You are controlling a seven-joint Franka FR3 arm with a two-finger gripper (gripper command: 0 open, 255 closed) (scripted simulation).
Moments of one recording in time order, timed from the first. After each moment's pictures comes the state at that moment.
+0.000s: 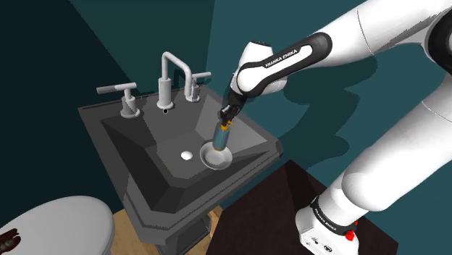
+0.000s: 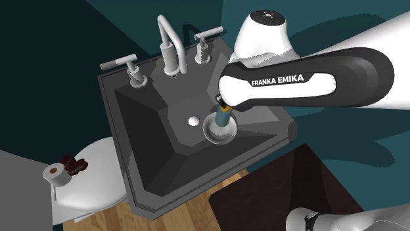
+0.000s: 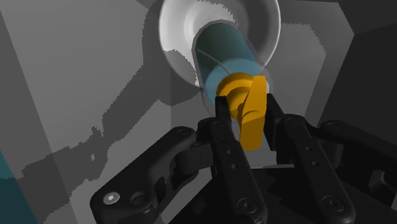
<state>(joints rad) -0.04 -0.07 0.14 -2.46 0.13 2.50 -0.14</state>
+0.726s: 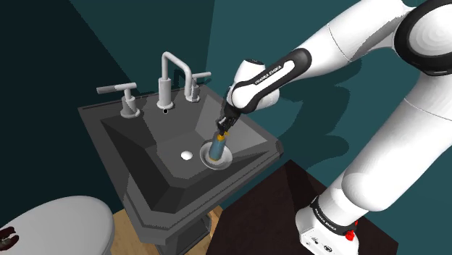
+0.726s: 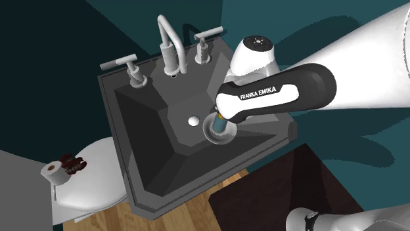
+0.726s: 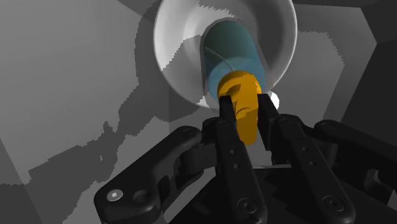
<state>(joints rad) -0.04 0.07 0.15 -2.48 0.12 2.66 -0.15</state>
